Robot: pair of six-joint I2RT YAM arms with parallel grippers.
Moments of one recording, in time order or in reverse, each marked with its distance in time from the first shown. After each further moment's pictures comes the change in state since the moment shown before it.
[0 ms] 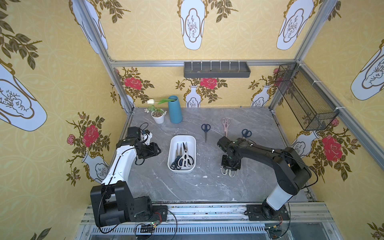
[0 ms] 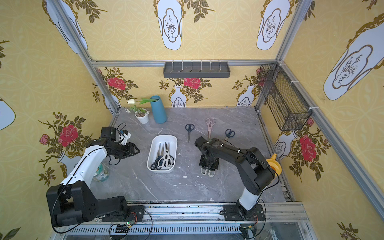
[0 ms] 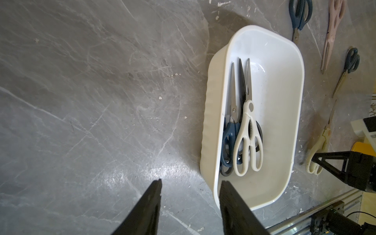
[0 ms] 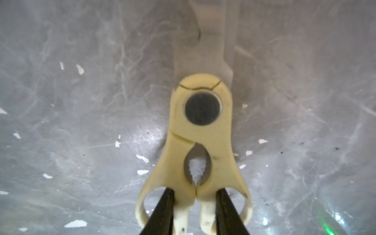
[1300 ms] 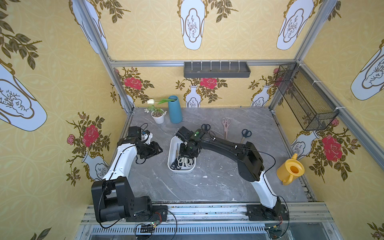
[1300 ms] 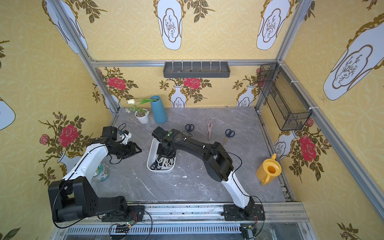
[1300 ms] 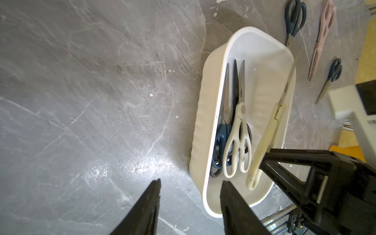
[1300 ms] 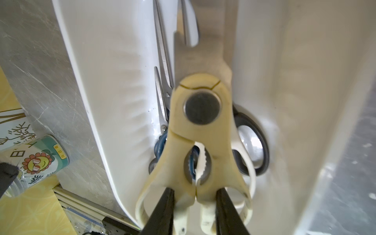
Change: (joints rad) left arm -0.002 0.041 0.007 0.002 0.058 -0.076; right arm 0.306 0.557 0.917 0.001 -0.137 0.146
